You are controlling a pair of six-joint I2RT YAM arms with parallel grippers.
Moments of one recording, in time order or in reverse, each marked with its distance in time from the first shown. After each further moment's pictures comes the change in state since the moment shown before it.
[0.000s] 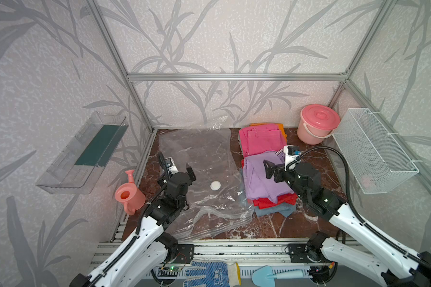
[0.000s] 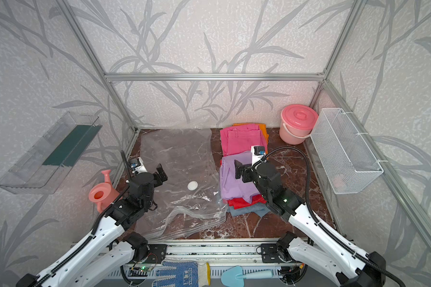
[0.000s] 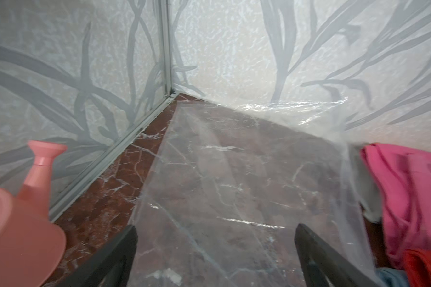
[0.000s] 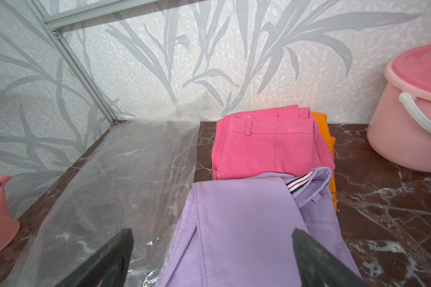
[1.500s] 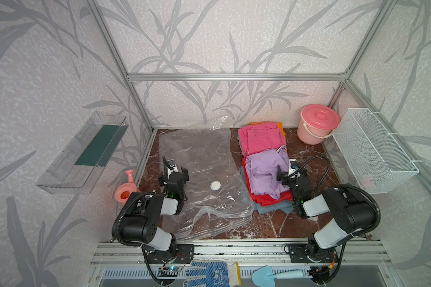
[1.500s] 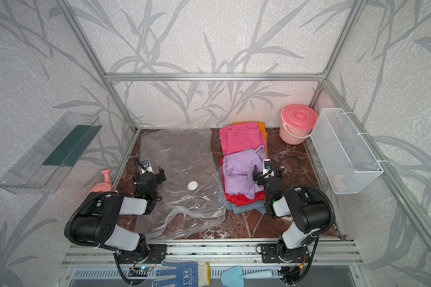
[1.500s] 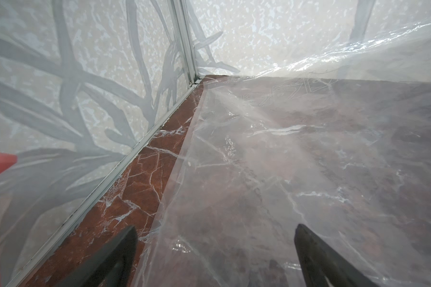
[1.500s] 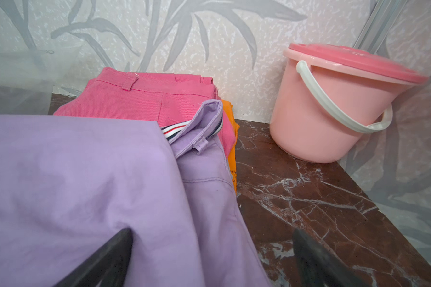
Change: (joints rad) left arm 0.364 0.726 -0.278 1.146 0.241 0.412; right arm -0.444 0.781 -0.550 1.494 -0.015 -0.405
